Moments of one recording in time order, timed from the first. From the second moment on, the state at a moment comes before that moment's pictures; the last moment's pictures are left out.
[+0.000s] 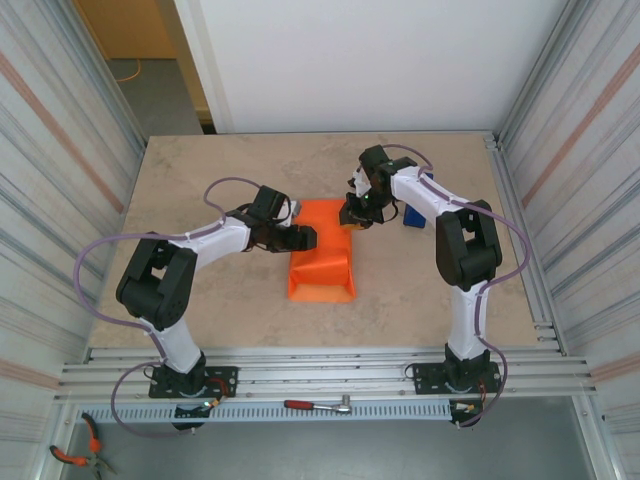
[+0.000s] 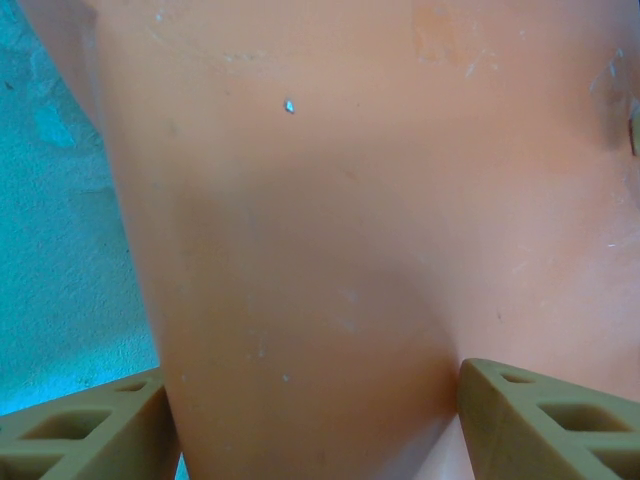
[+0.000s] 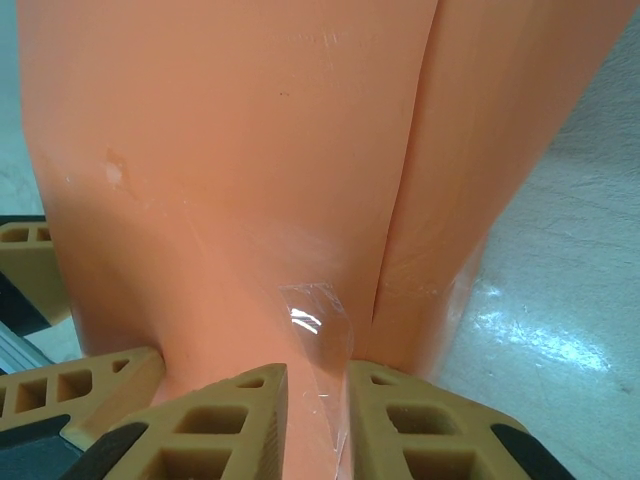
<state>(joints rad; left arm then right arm) -0.50 1.75 1.06 -0.32 0.34 -0.44 0.40 2.05 1.65 -0.92 -0.49 0.39</state>
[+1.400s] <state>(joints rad) -0.51 1.76 1.08 -0.34 0.33 -0.44 0.41 1.97 1.55 -0.80 -0.44 0.59</state>
